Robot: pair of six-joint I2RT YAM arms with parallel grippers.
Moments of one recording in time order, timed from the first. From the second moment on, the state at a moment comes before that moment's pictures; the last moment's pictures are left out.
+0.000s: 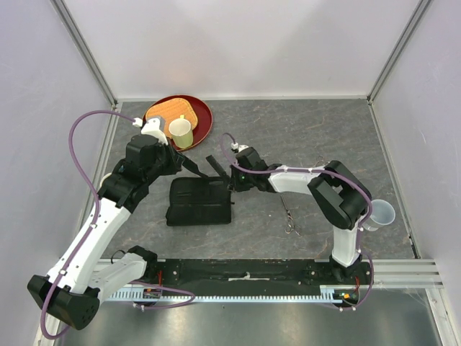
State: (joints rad) left arm -0.40 0.96 1.02 -0.55 -0.08 -0.42; right arm 0.77 1.92 1.10 0.02 -0.08 0.56
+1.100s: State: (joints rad) left arm -0.40 1.02 1.03 -0.54 0.19 -0.41; right arm 0.57 1.68 0.93 -0.14 -0.07 0.34
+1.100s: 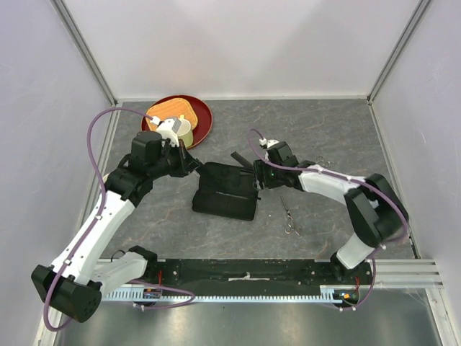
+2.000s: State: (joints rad) left arm -0.40 0.85 0.97 -0.58 0.16 -0.48; right arm 0.80 1.47 0.82 -0.12 -0.16 0.69
